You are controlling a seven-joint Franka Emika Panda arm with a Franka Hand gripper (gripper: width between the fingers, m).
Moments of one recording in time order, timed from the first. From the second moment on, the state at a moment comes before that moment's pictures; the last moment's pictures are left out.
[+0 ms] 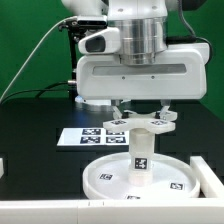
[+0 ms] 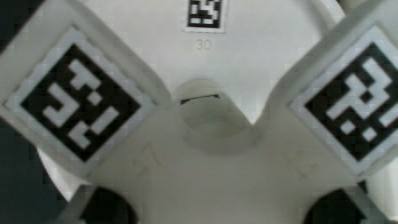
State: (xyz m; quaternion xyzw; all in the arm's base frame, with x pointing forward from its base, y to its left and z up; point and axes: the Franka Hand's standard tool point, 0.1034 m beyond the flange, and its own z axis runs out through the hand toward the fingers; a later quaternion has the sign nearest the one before) arm 0.562 0.039 0.107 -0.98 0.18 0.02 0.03
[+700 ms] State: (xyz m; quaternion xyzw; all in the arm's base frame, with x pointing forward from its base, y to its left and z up) arm 0.562 0.040 0.107 -0.89 0.46 0.01 0.03
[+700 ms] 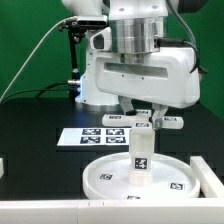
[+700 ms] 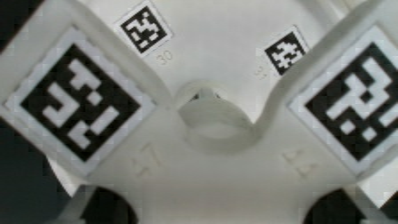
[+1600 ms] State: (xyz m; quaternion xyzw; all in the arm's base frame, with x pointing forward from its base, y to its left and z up) arm 0.563 0.065 0.143 -0.99 0.14 -0.04 0.02
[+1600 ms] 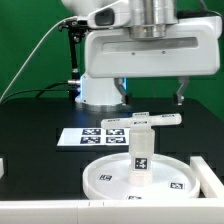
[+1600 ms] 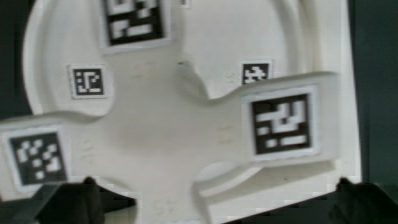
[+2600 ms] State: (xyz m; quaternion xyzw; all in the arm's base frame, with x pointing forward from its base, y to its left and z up) arm 0.566 0.044 0.135 -0.96 -0.28 -0.04 0.00
